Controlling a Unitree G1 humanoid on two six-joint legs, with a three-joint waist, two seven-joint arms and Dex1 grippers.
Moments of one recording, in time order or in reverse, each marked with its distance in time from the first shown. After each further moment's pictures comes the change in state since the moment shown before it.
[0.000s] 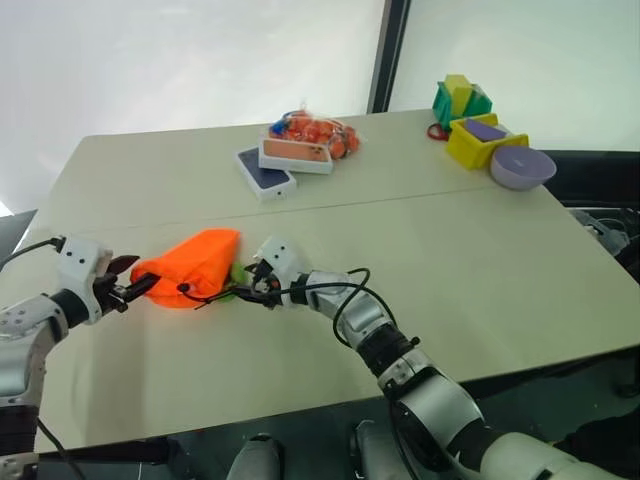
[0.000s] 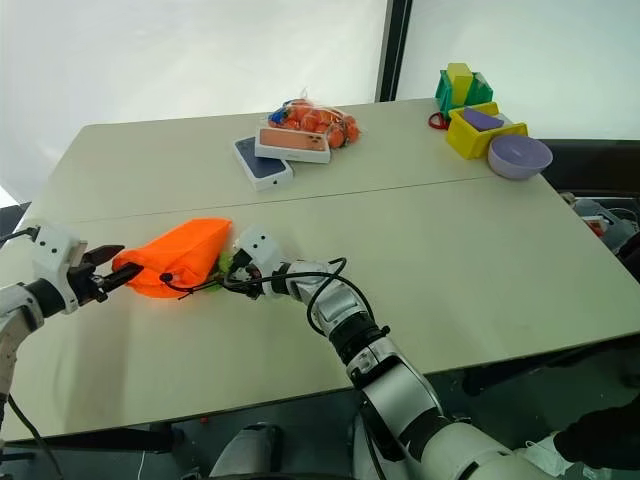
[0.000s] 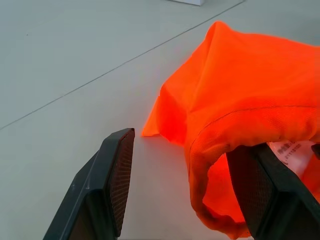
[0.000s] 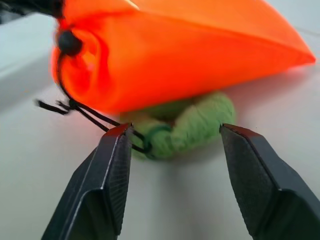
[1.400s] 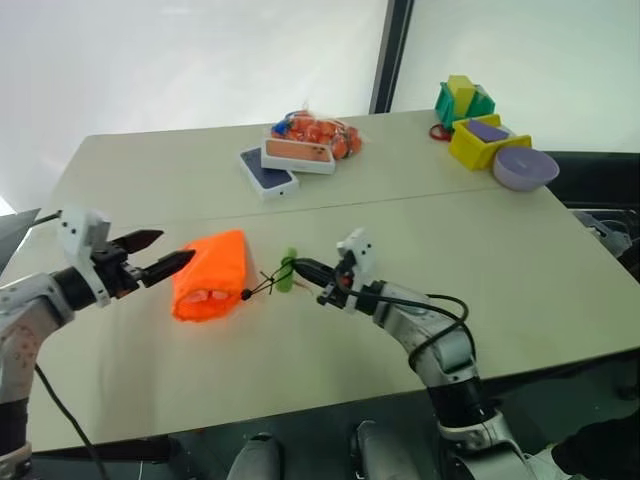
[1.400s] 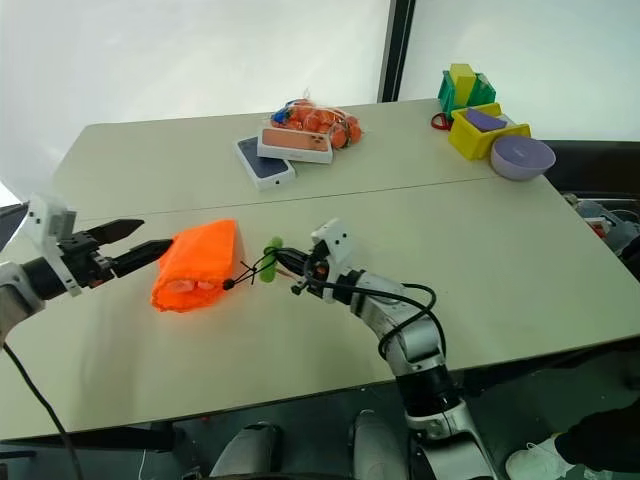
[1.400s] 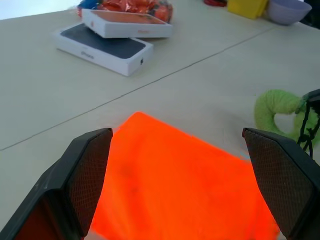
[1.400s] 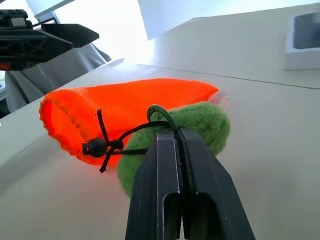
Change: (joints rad) left arm -0.069 -0.003 0.027 -0.282 -0.299 0.354 -0.020; right arm 0.413 -0.274 -0.181 -0.849 0.290 0.324 0.018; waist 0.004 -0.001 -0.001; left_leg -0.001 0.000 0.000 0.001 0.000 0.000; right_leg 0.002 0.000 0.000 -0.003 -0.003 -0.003
